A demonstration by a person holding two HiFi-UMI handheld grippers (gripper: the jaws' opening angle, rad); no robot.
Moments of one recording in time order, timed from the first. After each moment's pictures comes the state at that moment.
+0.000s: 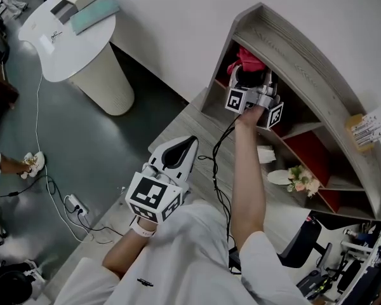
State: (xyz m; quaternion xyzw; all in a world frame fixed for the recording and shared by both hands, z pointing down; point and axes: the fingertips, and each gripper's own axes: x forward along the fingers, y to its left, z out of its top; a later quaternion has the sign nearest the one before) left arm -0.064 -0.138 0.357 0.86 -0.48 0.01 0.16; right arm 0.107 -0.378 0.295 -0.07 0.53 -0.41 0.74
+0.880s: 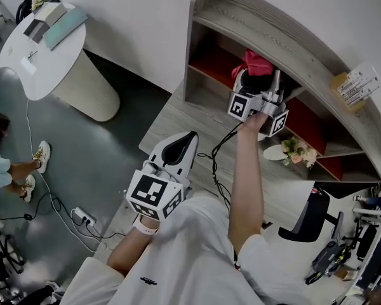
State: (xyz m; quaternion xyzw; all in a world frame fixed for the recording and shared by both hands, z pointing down) left arm -0.014 -0.120 0.361 0.89 -0.42 0.02 0.17; right arm 0.210 -0.292 0.300 -0.13 0.52 -0.33 0.78
